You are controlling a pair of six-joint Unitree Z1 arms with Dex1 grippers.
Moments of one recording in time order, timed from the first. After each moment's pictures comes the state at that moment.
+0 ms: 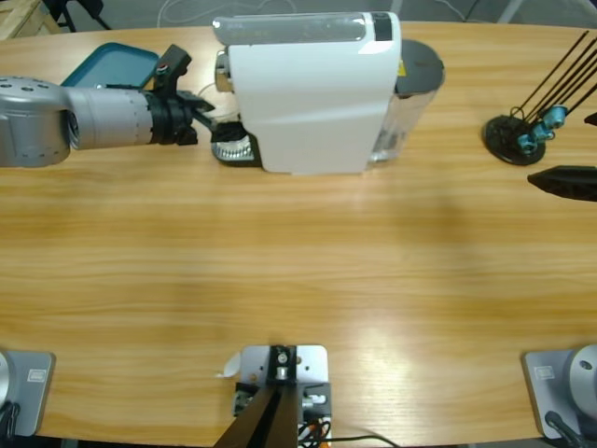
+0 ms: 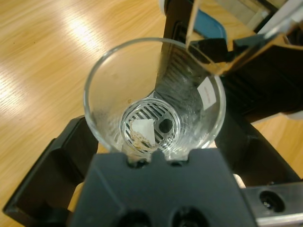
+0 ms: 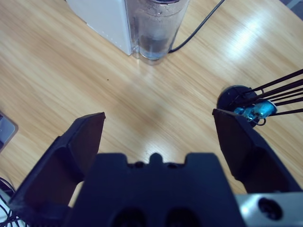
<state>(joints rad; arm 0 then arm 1) -0.68 1.90 -0.70 -0.58 -0.20 0.02 0.55 1.04 -0.91 0.65 -0.01 -0.13</state>
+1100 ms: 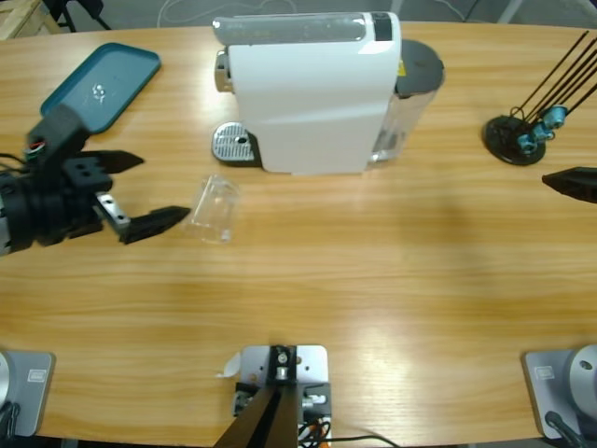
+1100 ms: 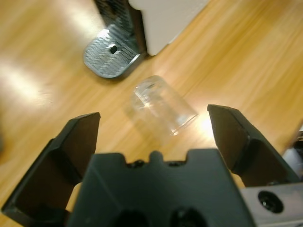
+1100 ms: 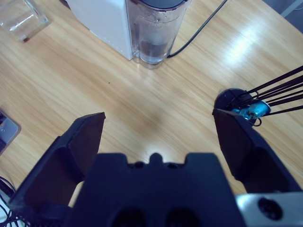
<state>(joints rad) -1.10 1.30 -0.59 0.01 0.22 -0.06 0.55 0.98 -0.90 0.65 -0.01 -0.13</state>
